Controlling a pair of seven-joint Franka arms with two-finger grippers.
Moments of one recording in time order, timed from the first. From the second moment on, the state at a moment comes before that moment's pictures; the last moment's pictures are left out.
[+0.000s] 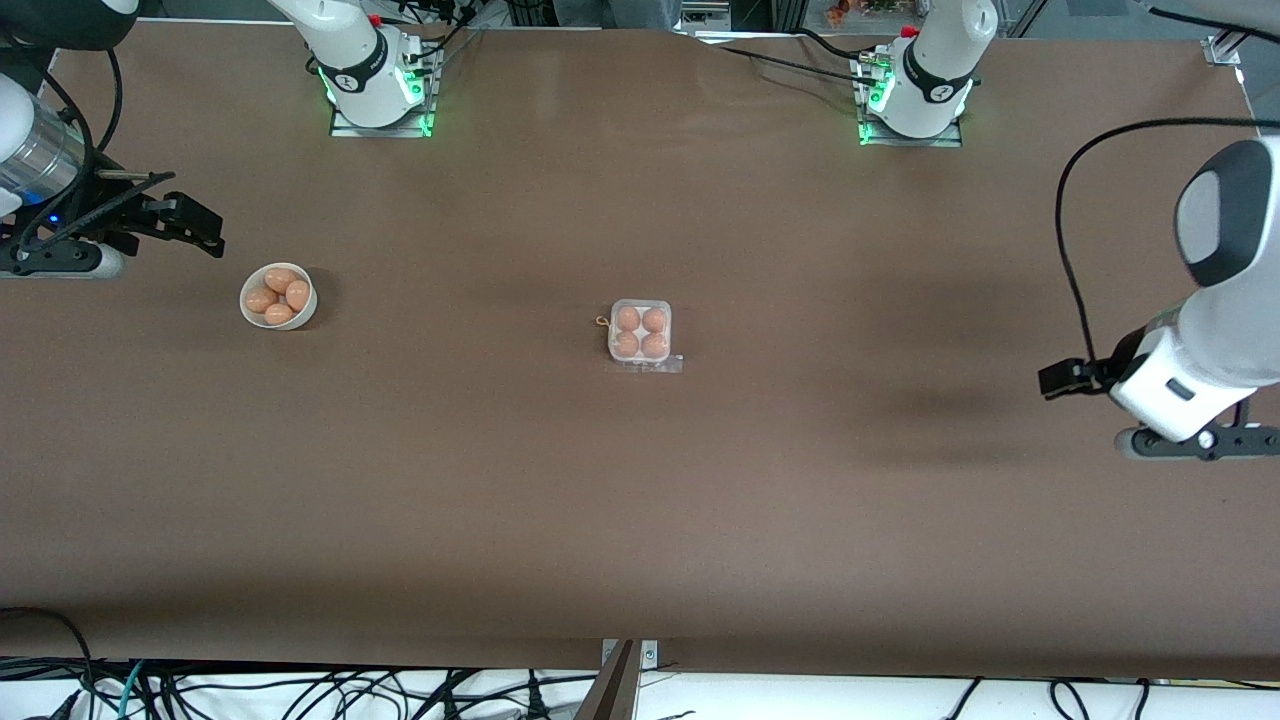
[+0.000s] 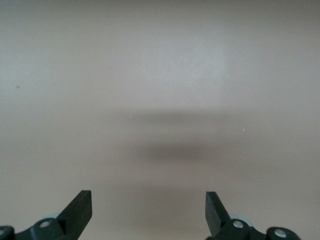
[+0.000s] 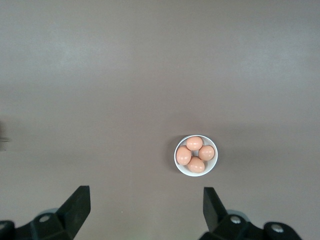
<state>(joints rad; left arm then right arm) 0.00 0.38 -0.04 -1.35 0.11 1.64 -0.08 -0.02 -0.01 0.08 -1.69 -0.04 1.63 0.06</state>
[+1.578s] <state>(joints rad) 0.00 0.10 0.02 -1.62 -0.02 1.73 -0.07 -0.02 -0.01 0.08 -1.69 -0.04 1.63 0.06</state>
